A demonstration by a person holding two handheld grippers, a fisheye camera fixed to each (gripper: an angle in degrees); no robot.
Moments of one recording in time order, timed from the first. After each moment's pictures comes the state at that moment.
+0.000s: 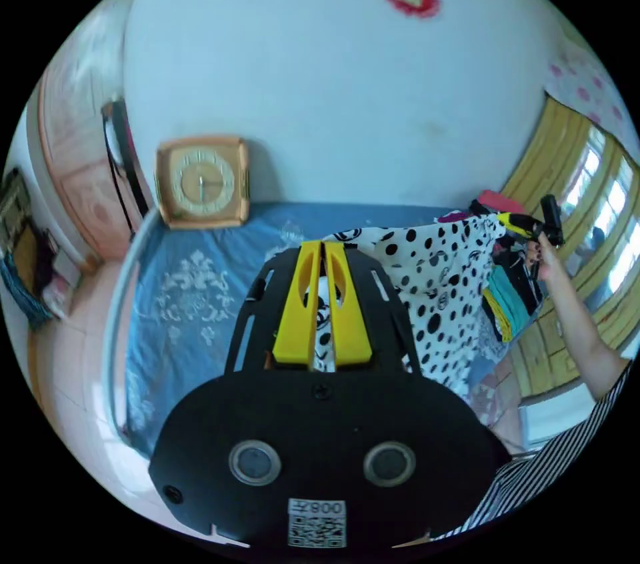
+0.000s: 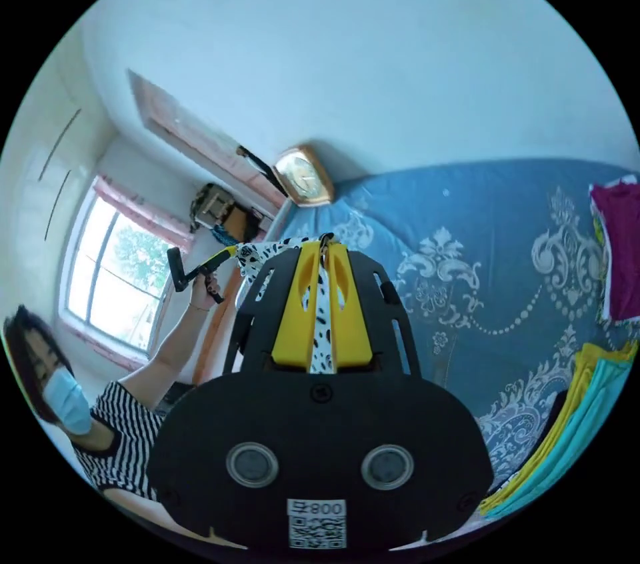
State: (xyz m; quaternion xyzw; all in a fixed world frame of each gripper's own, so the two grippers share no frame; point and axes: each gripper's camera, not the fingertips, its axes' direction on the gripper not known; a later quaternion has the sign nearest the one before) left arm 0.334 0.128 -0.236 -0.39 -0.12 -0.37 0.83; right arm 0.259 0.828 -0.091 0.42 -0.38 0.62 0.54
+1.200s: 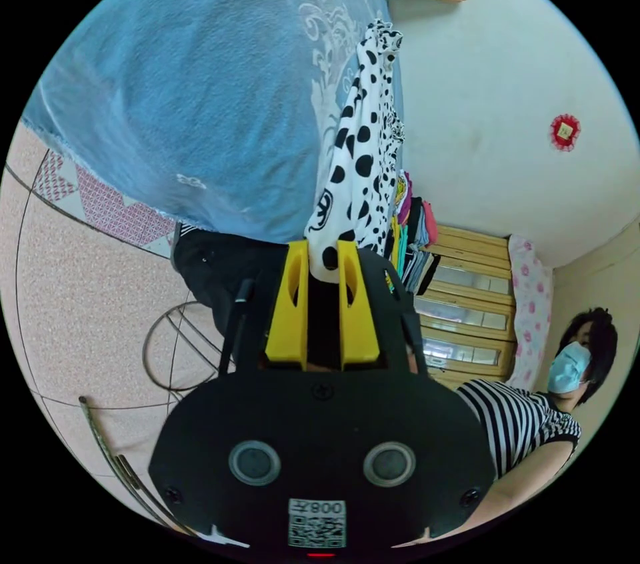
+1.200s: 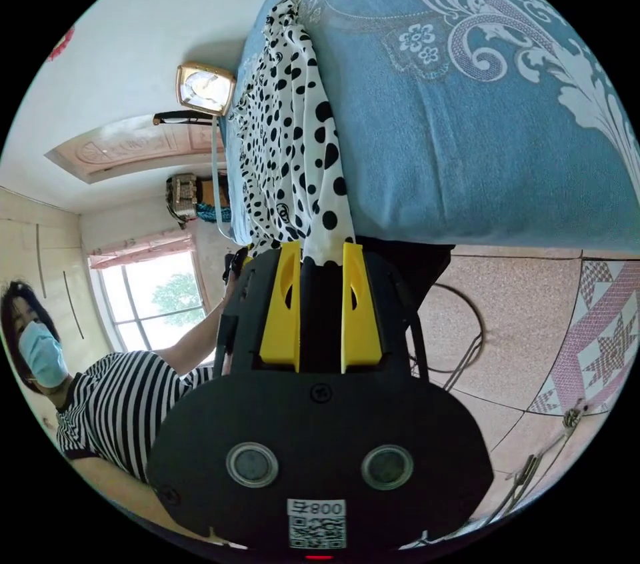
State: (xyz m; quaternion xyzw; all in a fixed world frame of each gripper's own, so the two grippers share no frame) left arm 0.359 0.609 -0.526 -0.30 0.09 -0.79 0.53; right arm -0.044 0.826 0.174 0.25 -0.59 0.66 0.40
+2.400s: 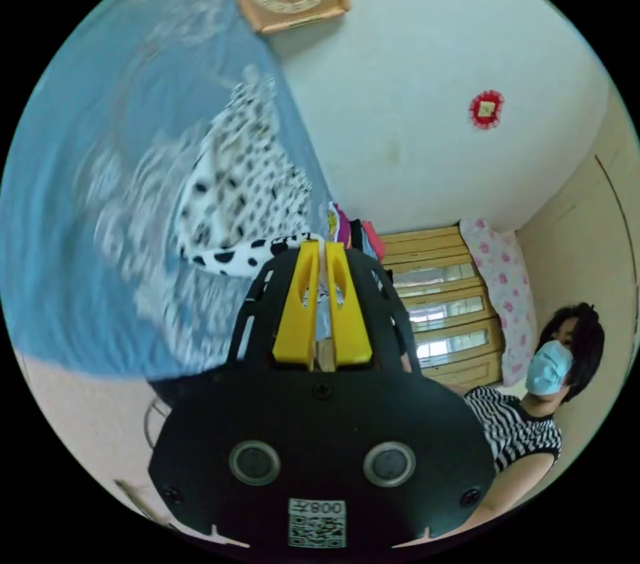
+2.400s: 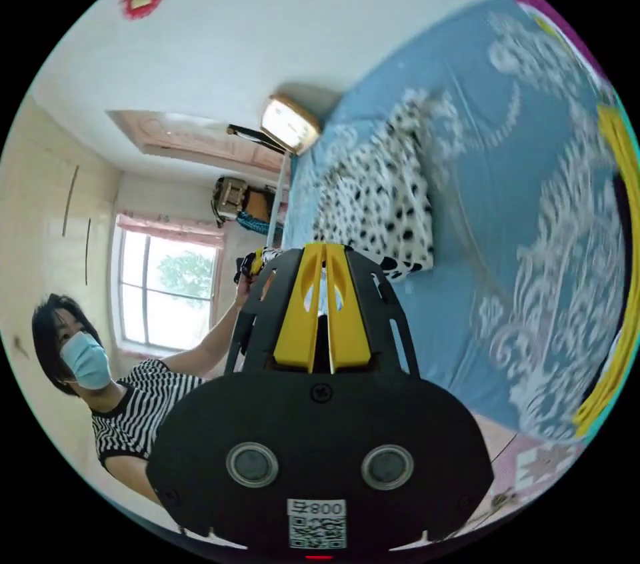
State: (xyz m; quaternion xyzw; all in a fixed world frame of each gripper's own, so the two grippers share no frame) left arm 0.249 0.473 -0.482 -0.18 0.12 -0.73 0.65; right arm 0.093 0.910 0.067 0.40 -0.51 0.61 0.46
